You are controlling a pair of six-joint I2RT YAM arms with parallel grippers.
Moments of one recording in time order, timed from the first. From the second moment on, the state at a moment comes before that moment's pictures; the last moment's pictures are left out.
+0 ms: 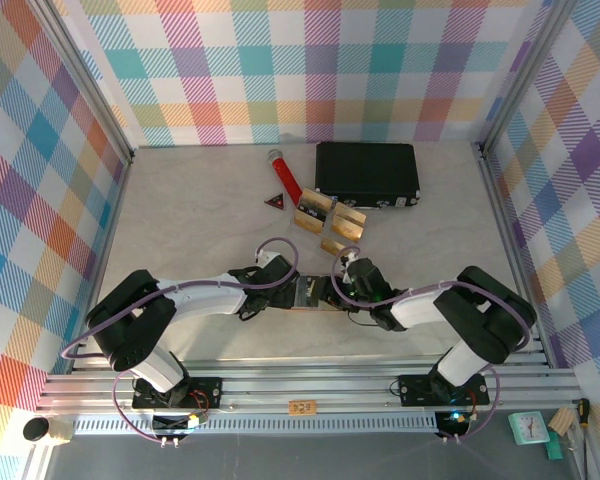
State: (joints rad) left arm -0.85 1.57 0.76 -0.35 -0.39 -0.64; right arm 0.76 1.57 0.43 0.54 -0.25 1.04
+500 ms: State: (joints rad) left arm -0.78 1.49 0.76 -0.44 -0.41 -0.65; right arm 0.77 1.45 0.63 0.05 -0.20 0.85
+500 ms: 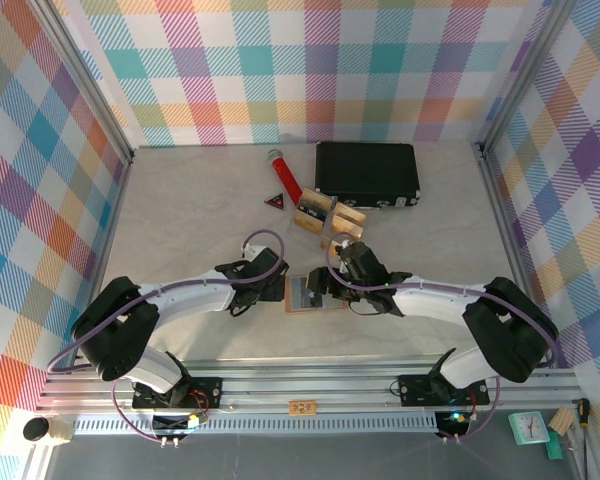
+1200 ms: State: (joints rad) left arm -0.78 1.59 0.81 -0.51 -0.41 -0.65; right arm 0.77 1.62 0.81 -0.21 -0.12 0.65
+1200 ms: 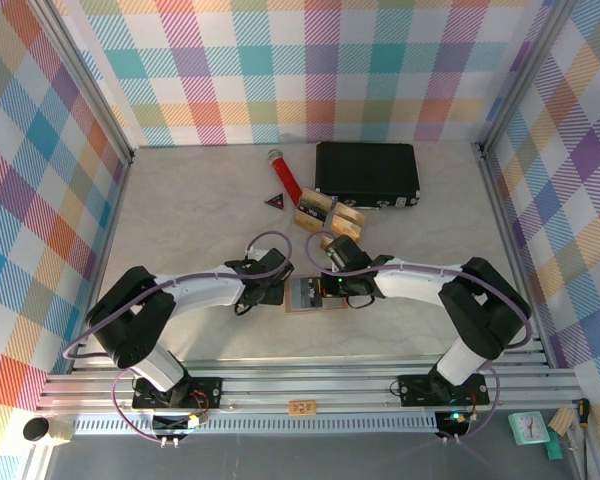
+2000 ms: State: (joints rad) left arm -0.80 1.64 0.85 -0.53 -0.44 -0.63; right arm 0.78 1.74 0.88 -0.14 -0.21 0.69
